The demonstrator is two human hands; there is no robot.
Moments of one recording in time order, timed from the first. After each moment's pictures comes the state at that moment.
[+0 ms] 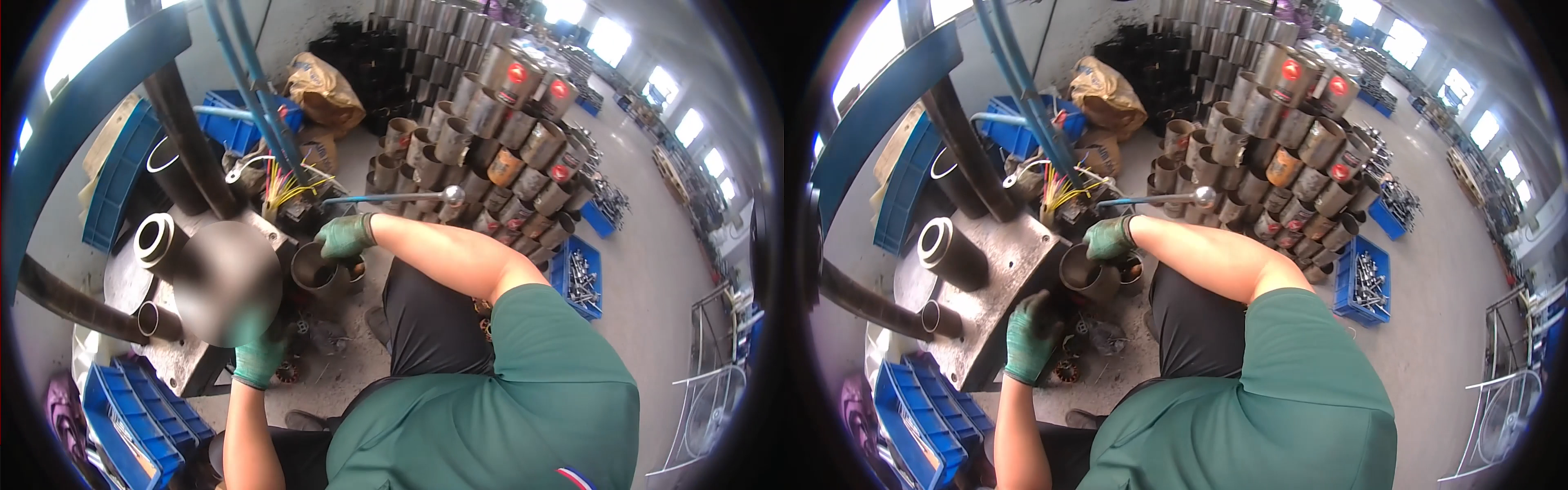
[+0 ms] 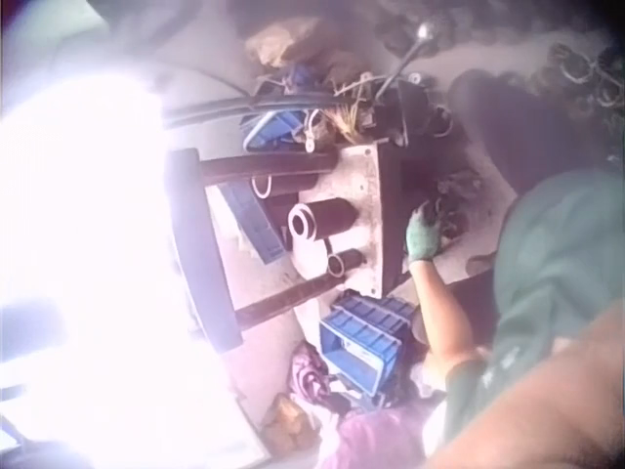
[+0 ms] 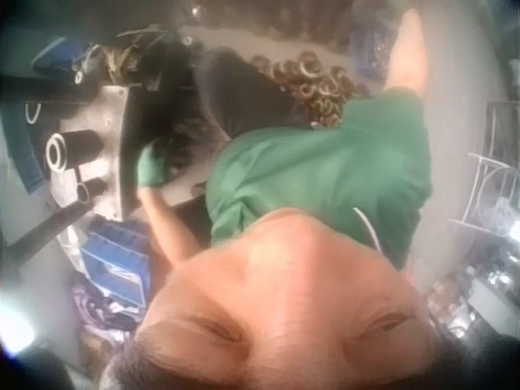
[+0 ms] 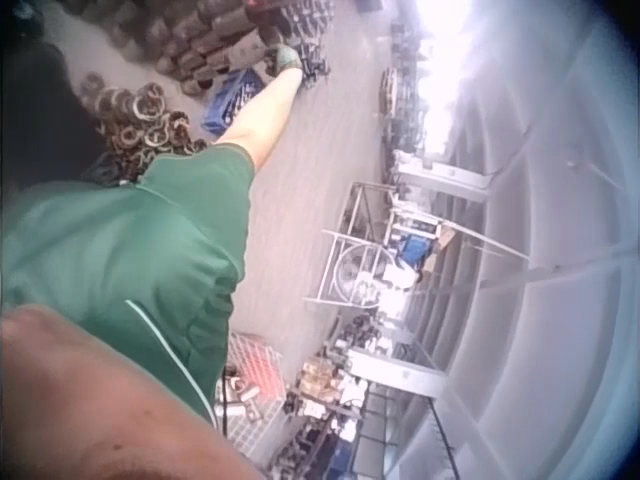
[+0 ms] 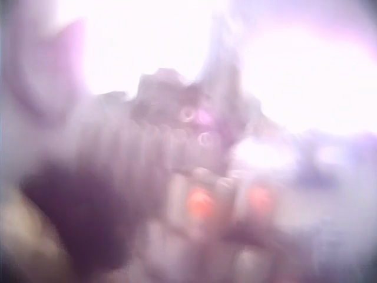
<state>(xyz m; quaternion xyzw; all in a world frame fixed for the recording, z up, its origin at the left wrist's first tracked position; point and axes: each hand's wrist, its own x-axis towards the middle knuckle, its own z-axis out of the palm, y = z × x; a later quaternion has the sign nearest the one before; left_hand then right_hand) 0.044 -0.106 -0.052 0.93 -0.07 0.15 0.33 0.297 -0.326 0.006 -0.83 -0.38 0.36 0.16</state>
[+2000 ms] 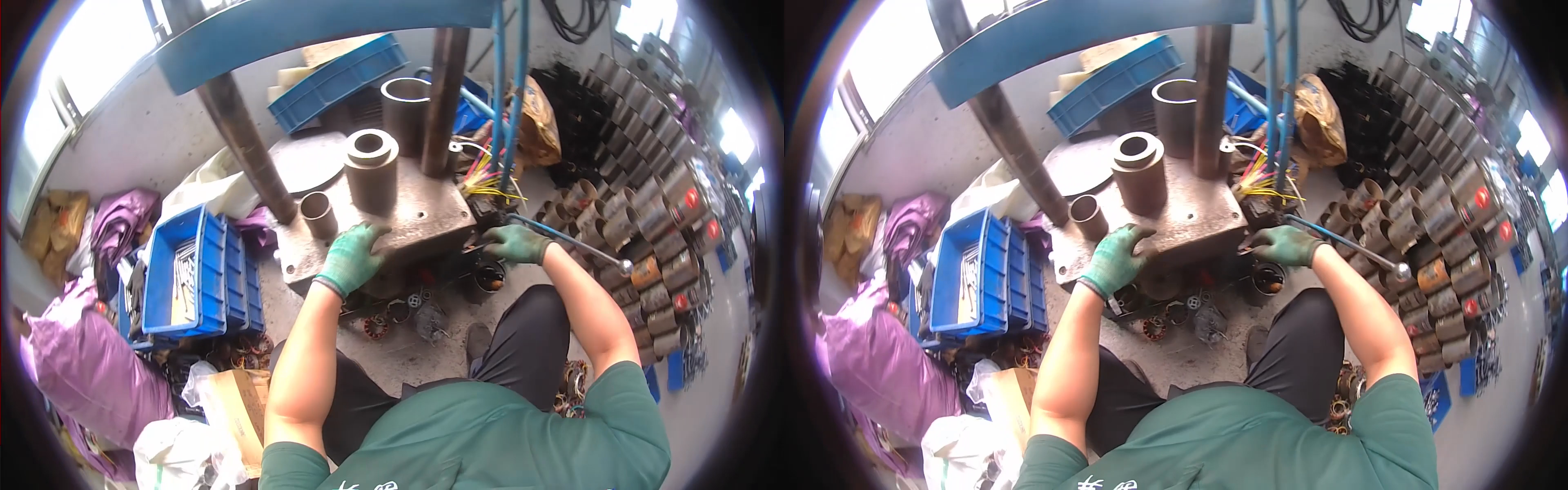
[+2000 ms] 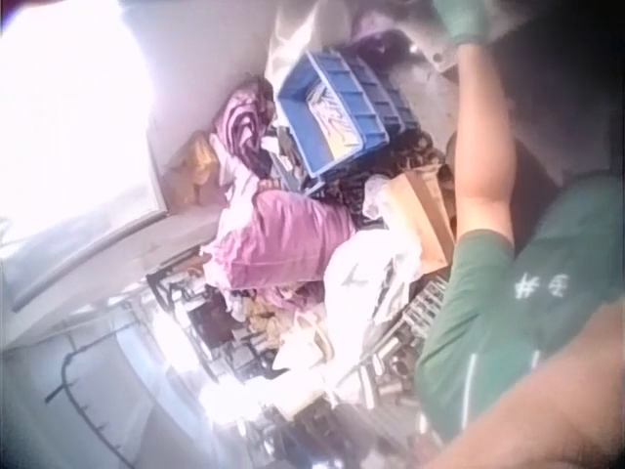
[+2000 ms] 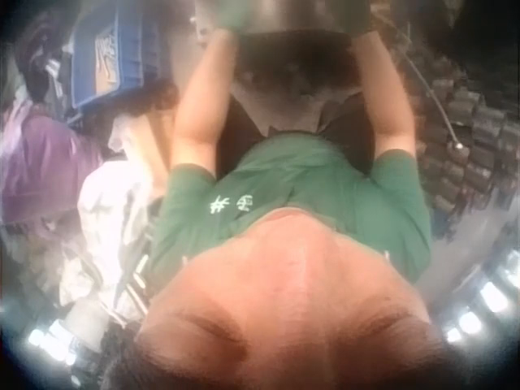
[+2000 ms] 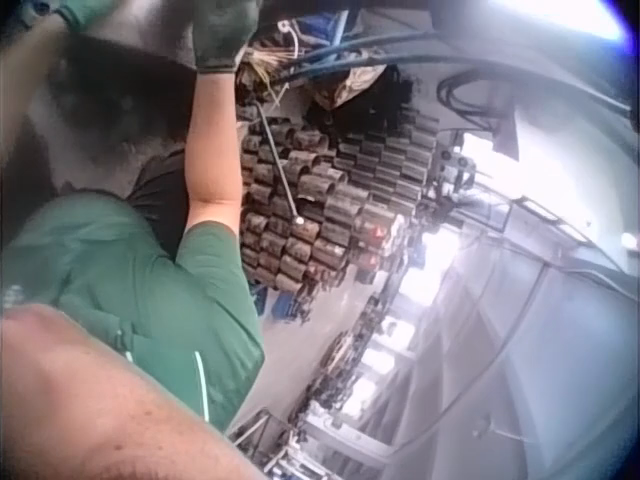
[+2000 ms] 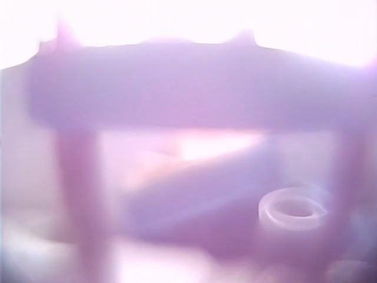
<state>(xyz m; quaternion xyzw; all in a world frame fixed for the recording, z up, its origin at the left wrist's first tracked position) 0.037 -0.030 -0.001 0.95 0.08 0.17 0.26 0.340 -0.338 -0.035 -0.79 -0.58 0.18 0.12</state>
